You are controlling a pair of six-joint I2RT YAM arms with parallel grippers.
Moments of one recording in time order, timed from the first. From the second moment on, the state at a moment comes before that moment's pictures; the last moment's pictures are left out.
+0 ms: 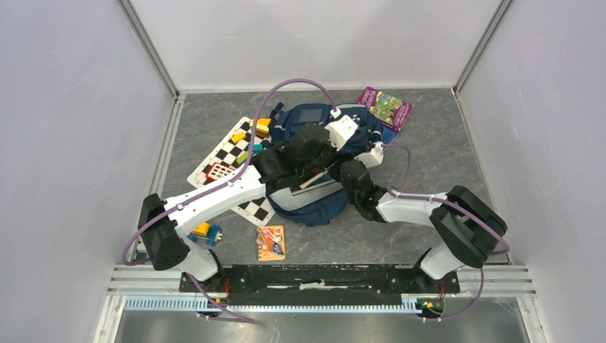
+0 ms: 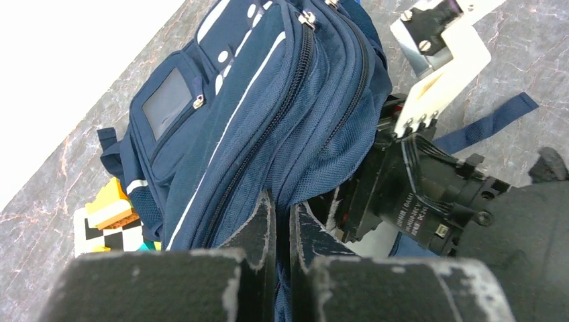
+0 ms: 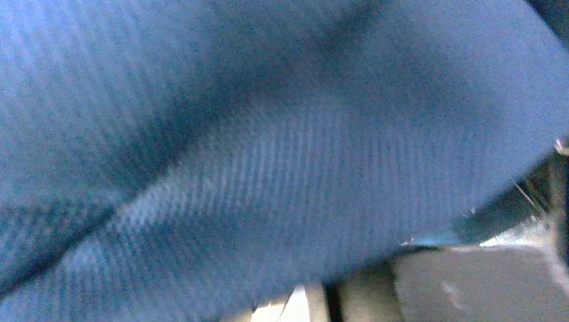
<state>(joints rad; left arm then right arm) -0.98 1.51 1.38 -0.34 -0.31 0.15 0.79 1.52 0.63 0.59 0.61 1.15</state>
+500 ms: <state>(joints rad) -0.96 1.50 1.38 -0.34 -0.30 0.12 0.78 1.36 0.57 0.49 0.61 0.78</state>
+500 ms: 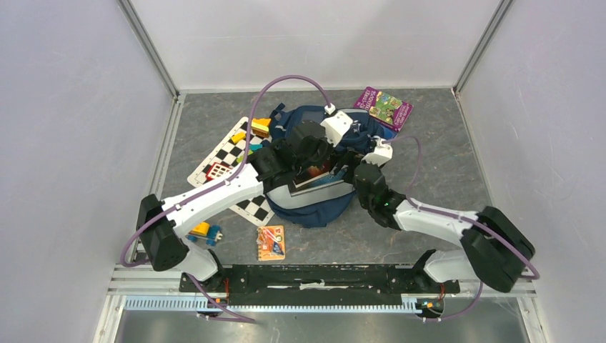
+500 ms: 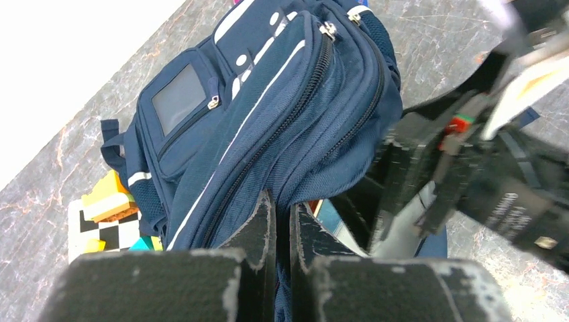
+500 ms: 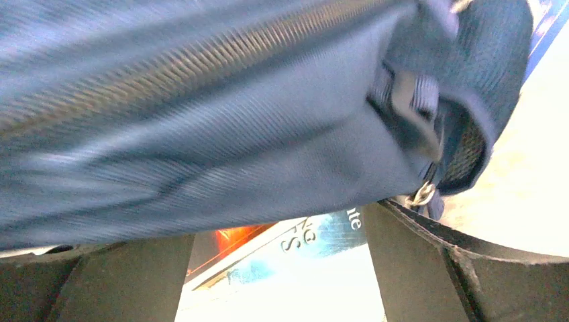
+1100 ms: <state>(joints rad) -0.82 1.50 1.41 -0.39 -0.22 0.00 0.54 0.83 0.51 0.08 0.55 0.24</state>
